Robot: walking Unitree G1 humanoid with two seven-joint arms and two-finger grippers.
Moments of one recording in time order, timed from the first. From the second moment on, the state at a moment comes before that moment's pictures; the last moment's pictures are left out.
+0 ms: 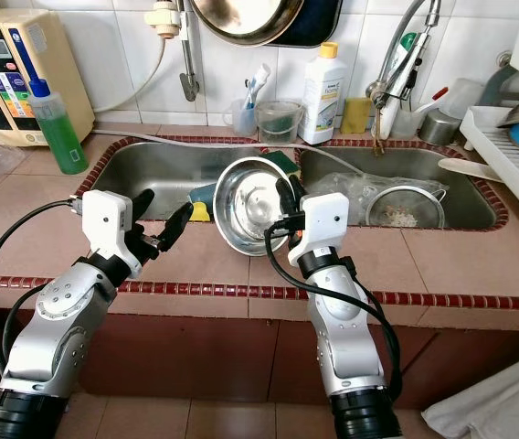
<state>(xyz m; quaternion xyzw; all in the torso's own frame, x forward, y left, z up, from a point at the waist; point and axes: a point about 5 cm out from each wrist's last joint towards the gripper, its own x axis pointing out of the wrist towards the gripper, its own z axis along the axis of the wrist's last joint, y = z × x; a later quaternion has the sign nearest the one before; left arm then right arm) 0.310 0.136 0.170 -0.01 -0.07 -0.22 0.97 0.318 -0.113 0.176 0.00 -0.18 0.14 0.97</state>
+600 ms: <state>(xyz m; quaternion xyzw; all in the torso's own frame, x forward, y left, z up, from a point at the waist) 0.310 0.136 0.170 -0.01 -0.07 -0.22 0.97 0.316 -0.113 0.172 0.00 -0.17 0.14 0.97</state>
